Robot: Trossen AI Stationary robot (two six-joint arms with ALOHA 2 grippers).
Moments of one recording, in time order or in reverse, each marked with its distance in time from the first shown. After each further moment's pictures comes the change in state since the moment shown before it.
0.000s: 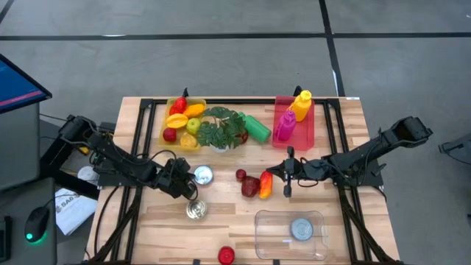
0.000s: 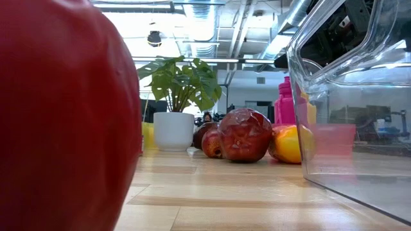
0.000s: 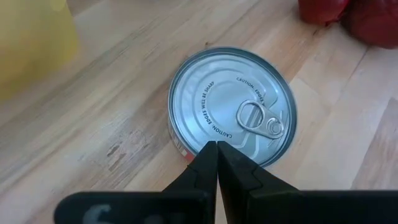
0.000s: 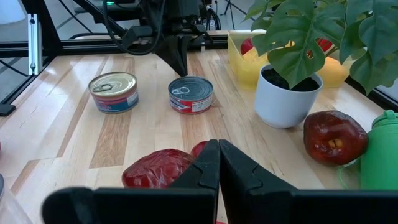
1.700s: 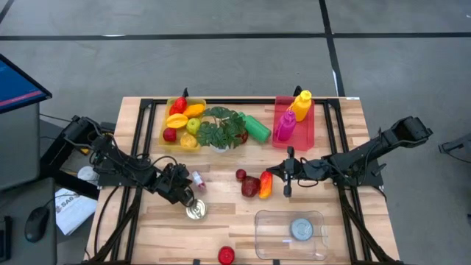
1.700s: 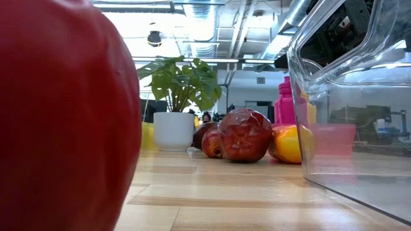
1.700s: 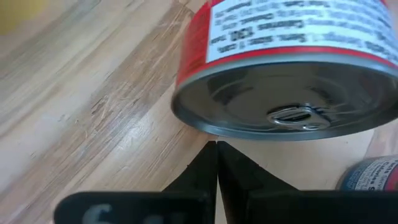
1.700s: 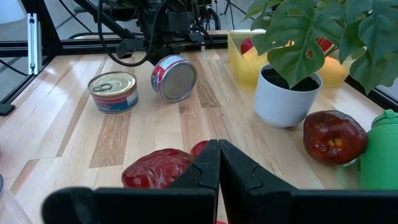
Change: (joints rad) left arm -0.073 0.065 -0.040 0.037 0.046 -0.020; right arm -0.001 0.000 0.000 -0.002 0.000 0.000
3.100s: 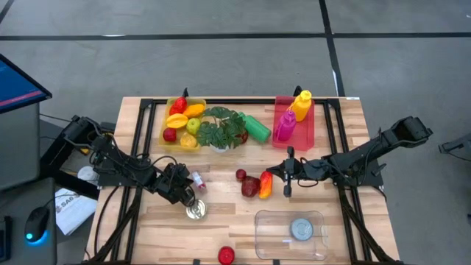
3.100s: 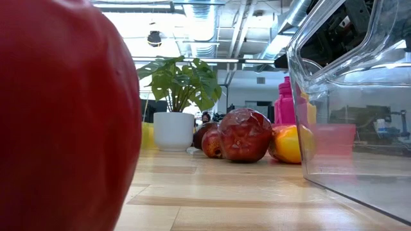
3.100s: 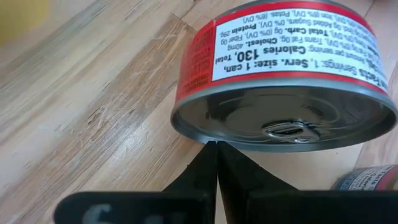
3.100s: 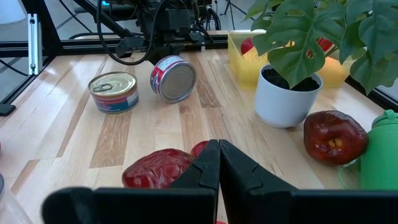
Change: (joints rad) left arm 0.000 -0.002 0.002 0.025 -0.023 0.002; right arm 0.001 0.000 0.000 0.001 0.000 0.000
